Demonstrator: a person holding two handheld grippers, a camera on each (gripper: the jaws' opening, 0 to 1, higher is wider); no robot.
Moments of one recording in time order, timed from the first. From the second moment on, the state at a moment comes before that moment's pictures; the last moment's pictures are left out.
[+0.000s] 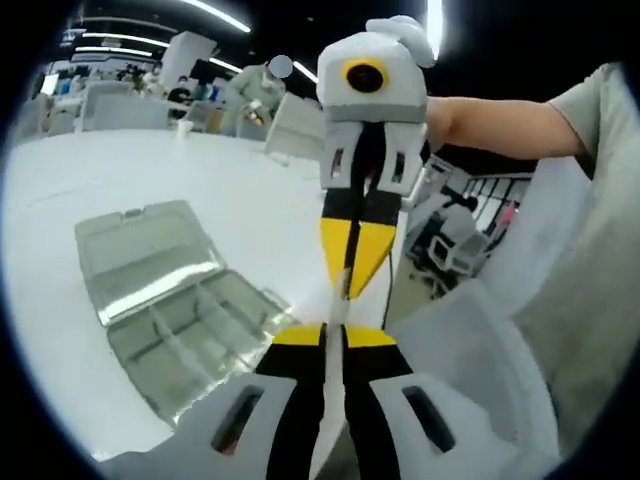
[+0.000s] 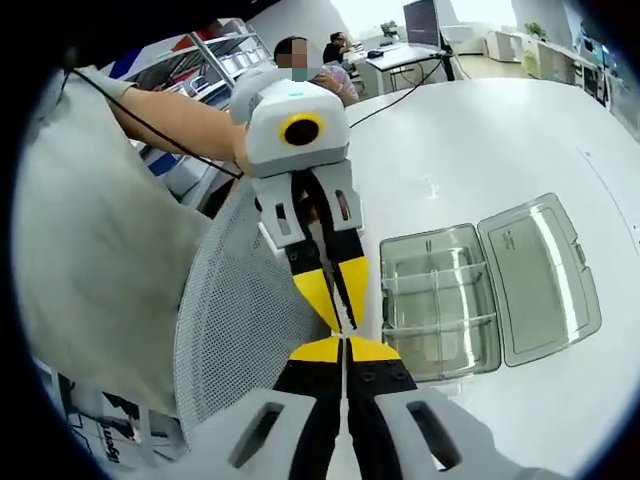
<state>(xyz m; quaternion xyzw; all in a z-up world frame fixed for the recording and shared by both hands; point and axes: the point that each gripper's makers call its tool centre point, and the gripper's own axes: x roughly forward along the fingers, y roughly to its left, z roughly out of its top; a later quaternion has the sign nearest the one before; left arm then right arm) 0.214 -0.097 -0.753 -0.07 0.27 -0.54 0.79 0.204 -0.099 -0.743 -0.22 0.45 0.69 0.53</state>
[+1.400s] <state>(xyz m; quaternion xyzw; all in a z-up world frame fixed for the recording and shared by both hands) 0.225 -0.056 -0.750 0.01 0.25 -0.43 0.87 0.264 -0.111 -0.778 -0.40 0.47 0.58 0.53</state>
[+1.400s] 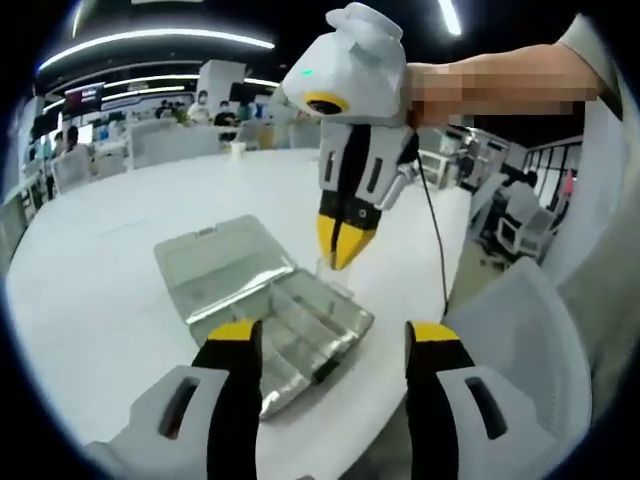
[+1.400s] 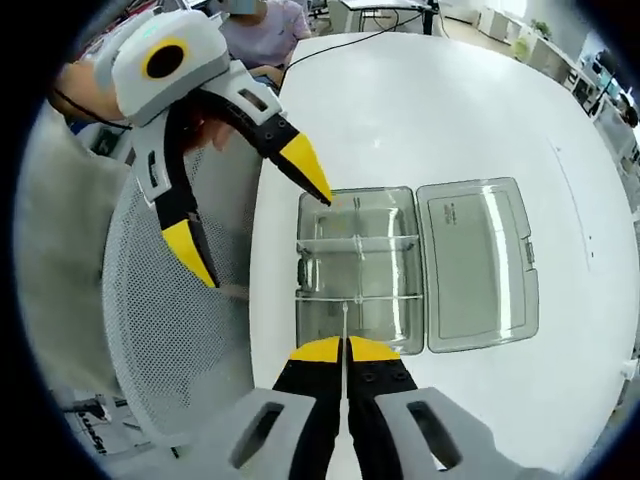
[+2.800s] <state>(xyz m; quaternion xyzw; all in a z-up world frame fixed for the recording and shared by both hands) 0.224 -0.052 -0.757 0.00 0.26 -0.41 0.88 0.269 -0.108 -0.797 -0.45 0.46 0.58 0.50</state>
